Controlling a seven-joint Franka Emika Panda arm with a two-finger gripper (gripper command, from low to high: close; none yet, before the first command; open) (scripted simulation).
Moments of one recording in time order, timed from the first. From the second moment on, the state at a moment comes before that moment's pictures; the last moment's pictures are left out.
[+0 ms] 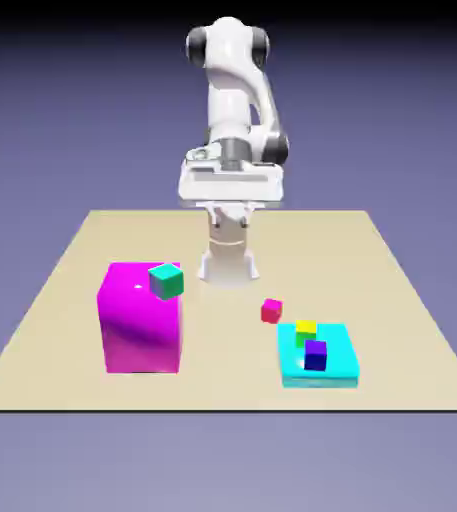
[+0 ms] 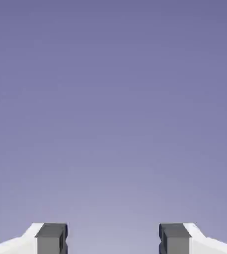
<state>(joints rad) 0.02 -0.53 0.01 -2.81 0.03 2.98 0.76</state>
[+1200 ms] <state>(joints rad) 0.07 0.05 0.14 -2.76 0.37 2.27 0.95</state>
